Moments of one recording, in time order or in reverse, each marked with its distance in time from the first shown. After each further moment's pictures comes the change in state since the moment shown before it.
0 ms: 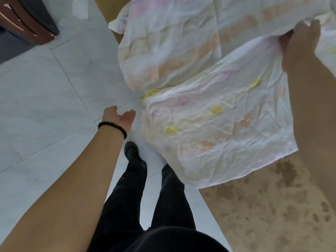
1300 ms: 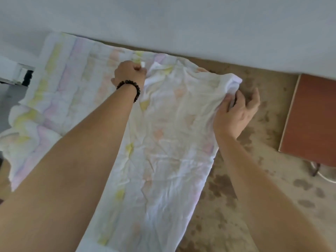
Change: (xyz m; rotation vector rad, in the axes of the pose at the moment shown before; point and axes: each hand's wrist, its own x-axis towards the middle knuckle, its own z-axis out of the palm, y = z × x) left_hand -0.140 -0.277 0.454 1.854 -0.353 1.575; right_hand -0.033 0.121 -0.220 -0.249 0.729 0.188
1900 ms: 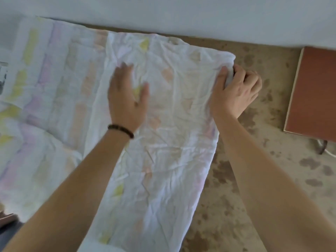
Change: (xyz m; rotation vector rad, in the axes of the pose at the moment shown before) left_hand -0.108 -0.068 0.000 -0.137 0.113 0.568; right_hand 0.000 -0.010 0.009 -0.299 0.088 -0.091
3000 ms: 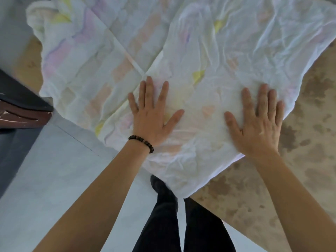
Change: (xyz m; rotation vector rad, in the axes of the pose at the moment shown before) left_hand -0.242 -0.052 -0.051 0.327 -0.273 -0.297; right_hand -0.172 0.086 -0.068 -0.364 -0.494 -0.826
